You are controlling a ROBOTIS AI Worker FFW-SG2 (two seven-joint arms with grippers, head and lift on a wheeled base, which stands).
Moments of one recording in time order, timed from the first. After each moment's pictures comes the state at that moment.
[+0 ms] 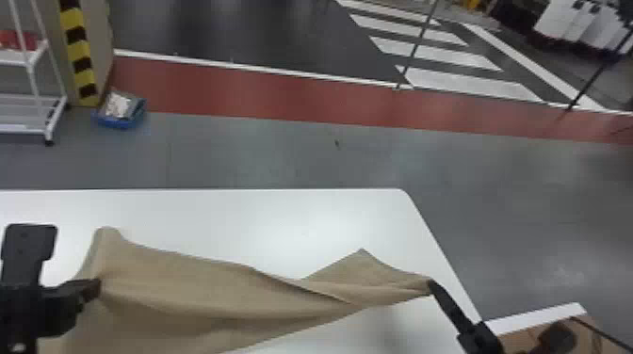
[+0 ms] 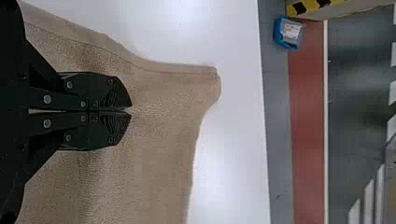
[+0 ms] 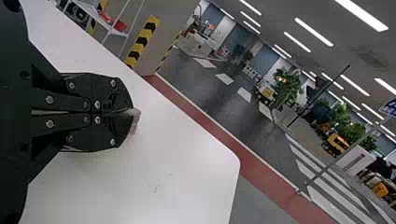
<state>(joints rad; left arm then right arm) 0.02 0.10 -0.06 -1.69 0.05 0.89 -0.17 0.35 -0.03 -0.75 -1.66 -0.84 0.58 0.51</state>
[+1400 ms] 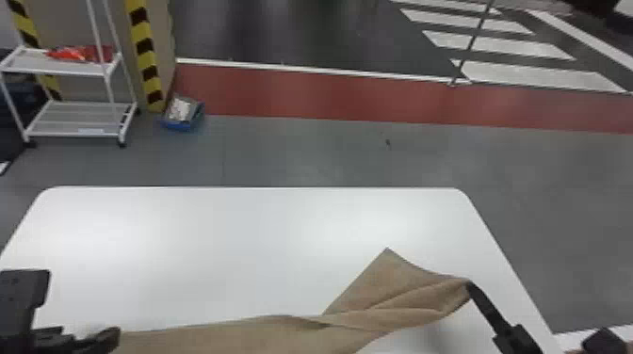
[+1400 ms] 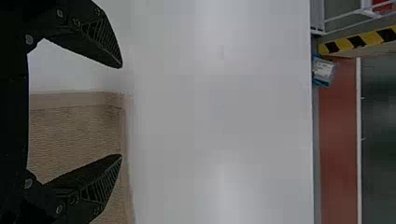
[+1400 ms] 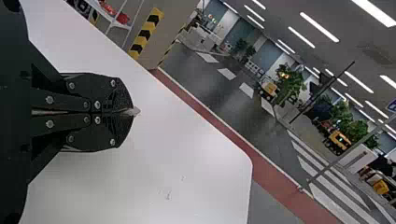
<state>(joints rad) 0.26 0.20 0.09 -1.92 0.09 0.99 -0.17 0.31 -0.02 -0.65 -1.57 -0.79 0.47 0.47</state>
